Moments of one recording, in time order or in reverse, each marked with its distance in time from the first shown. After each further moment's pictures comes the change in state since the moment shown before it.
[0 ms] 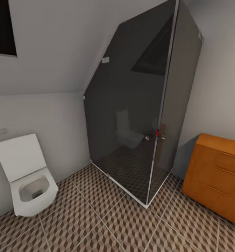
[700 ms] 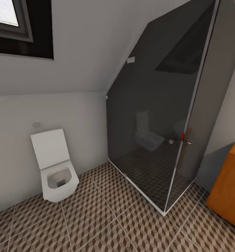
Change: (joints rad) left arm 0.000 -0.002 0.000 0.000 0.000 0.000 -0.001; right arm 0.000 0.000 0.000 0.000 0.000 -0.002 0.000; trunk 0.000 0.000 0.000
